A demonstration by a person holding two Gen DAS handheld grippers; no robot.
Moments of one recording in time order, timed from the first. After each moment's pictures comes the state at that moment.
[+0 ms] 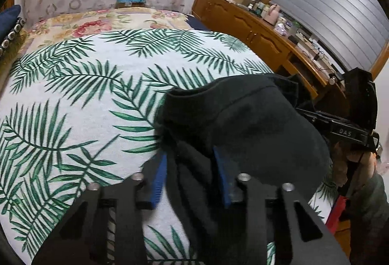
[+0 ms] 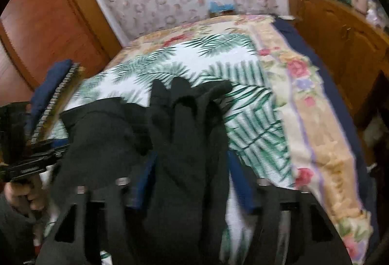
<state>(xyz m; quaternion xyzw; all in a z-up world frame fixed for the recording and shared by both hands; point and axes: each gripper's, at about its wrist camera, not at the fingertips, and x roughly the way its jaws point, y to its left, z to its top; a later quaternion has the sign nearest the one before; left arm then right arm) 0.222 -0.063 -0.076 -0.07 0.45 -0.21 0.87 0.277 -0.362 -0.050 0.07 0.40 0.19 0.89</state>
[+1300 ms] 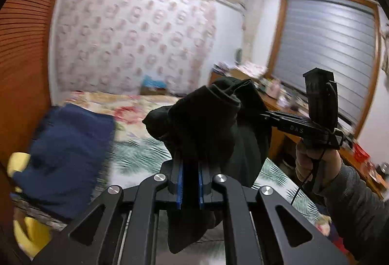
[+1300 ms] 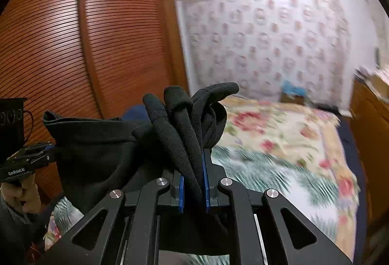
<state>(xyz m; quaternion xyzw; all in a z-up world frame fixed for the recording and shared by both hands) 0.132 0.102 0.085 -0.09 0.22 -0.14 0.96 0.292 -0.204 0.059 -0.04 0.19 0.35 0.91</state>
